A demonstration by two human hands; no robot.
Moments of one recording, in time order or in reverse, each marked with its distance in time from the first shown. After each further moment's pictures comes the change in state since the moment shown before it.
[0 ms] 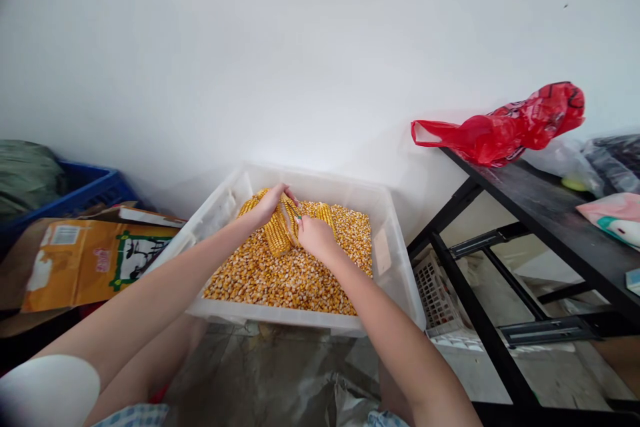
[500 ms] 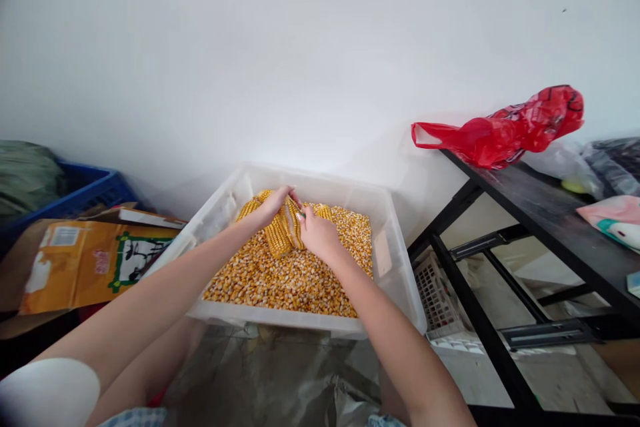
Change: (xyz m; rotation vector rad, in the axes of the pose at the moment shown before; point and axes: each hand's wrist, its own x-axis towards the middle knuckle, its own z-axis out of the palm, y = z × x) left_hand 0.013 -0.014 0.001 0.007 -0.049 0.032; right_hand -0.004 0.000 -0.015 -0.009 0.066 0.003
